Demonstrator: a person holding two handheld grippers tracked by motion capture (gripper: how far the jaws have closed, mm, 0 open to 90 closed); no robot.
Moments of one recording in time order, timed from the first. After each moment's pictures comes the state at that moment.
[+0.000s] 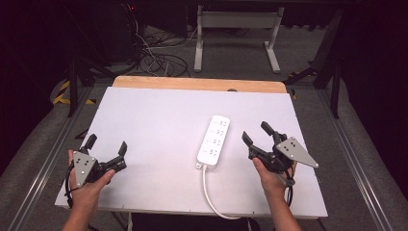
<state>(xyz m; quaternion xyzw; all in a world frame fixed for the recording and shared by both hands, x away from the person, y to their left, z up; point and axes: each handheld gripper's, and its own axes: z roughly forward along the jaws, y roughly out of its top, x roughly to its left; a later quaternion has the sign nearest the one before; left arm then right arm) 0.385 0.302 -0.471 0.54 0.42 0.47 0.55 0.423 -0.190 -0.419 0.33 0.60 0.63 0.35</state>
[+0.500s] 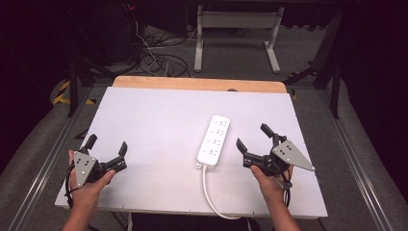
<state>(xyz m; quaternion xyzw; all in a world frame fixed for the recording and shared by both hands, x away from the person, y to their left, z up) 0.385 0.302 -0.471 0.54 0.42 0.47 0.55 0.416 -0.181 -0.420 0.31 0.61 0.64 0.35</state>
